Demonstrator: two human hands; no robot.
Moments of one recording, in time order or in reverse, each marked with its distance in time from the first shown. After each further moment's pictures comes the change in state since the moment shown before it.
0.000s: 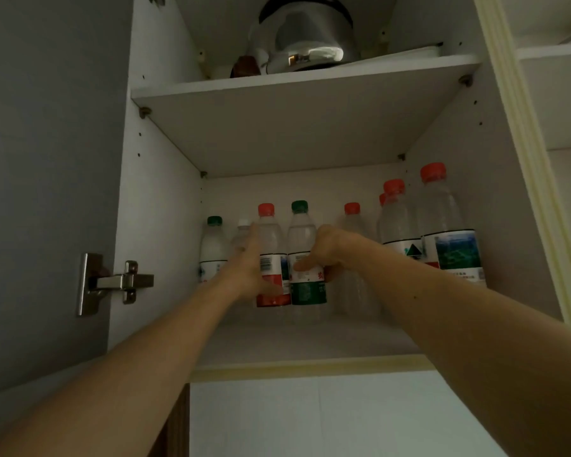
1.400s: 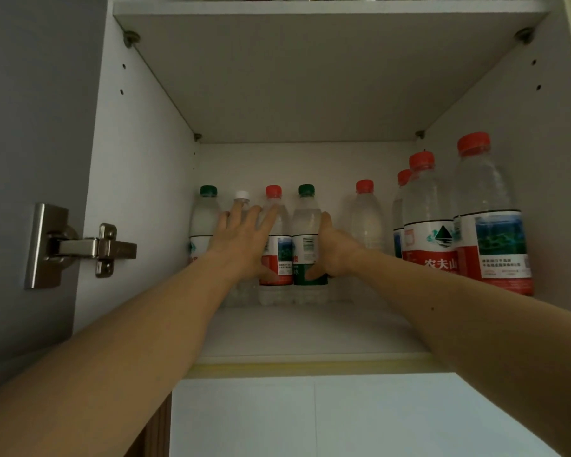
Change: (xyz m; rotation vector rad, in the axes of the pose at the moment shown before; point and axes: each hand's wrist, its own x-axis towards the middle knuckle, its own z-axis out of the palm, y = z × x) left_hand 0.059 -0.051 0.020 0.831 0.244 0.297; right_hand 0.034 0.029 0.036 -0.276 0.108 -0.067
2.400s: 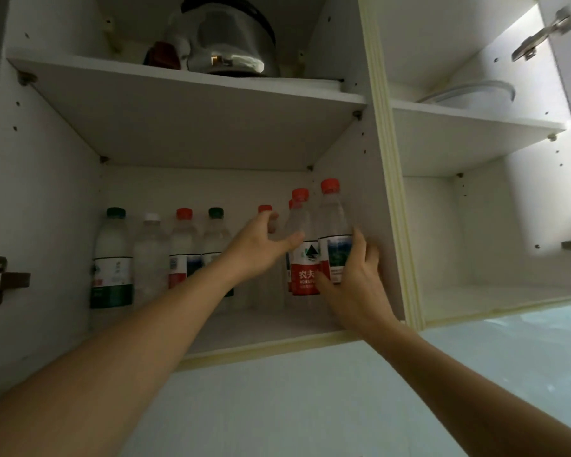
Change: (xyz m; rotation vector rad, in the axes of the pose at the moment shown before) left_hand -0.001 0.148 -0.128 -1.246 -0.099 -0.029; right_hand -0.187 0.080 -0.064 0.155 0.682 0.032
